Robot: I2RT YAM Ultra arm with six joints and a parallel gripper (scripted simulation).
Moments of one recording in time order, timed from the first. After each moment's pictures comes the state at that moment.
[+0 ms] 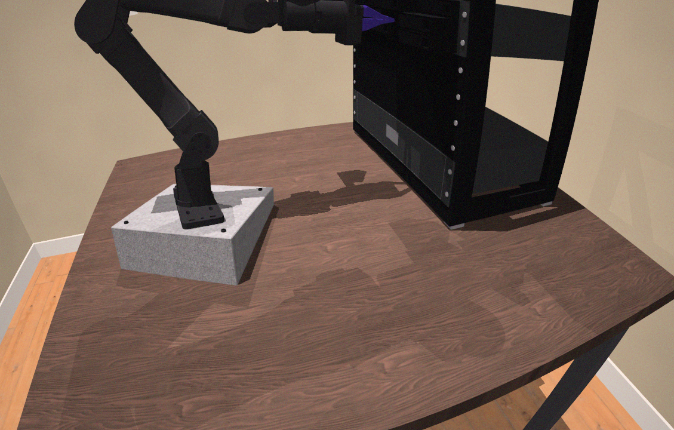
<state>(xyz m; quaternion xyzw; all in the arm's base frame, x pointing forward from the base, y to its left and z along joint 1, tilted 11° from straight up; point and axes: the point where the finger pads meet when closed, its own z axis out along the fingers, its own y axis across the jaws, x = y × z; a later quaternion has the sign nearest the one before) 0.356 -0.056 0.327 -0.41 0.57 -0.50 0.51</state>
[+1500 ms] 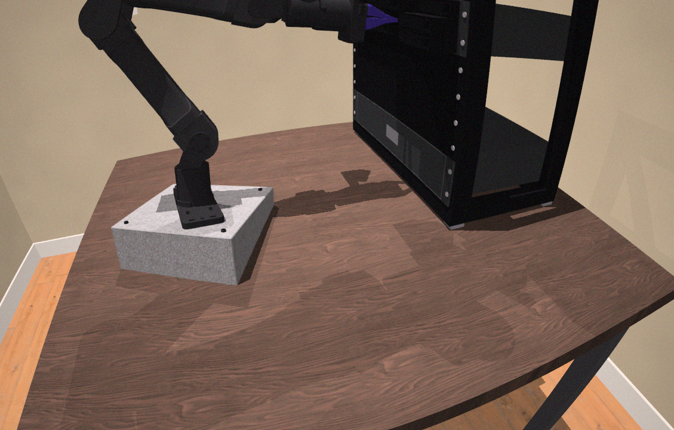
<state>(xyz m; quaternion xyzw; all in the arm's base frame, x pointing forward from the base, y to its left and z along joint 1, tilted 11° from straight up) 0.363 -0.057 0.327 -0.42 0.58 -0.49 0.50</state>
